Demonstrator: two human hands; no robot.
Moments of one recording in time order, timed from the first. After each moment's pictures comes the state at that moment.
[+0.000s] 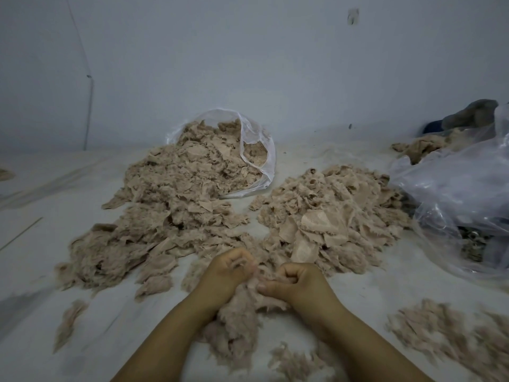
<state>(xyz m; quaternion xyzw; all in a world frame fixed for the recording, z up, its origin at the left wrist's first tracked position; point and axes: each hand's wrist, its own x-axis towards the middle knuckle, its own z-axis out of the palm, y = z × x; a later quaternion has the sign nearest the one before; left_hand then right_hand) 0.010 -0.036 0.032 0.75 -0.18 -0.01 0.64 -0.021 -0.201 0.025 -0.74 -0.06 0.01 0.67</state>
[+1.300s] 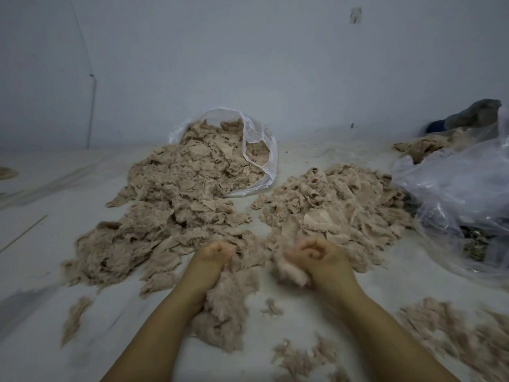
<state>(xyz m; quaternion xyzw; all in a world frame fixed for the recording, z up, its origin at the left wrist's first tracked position) 0.020 -0.018 0.030 0.76 -0.03 0.01 0.65 -0.016 -0.219 0.042 -0.66 0.02 -0.05 0.75</state>
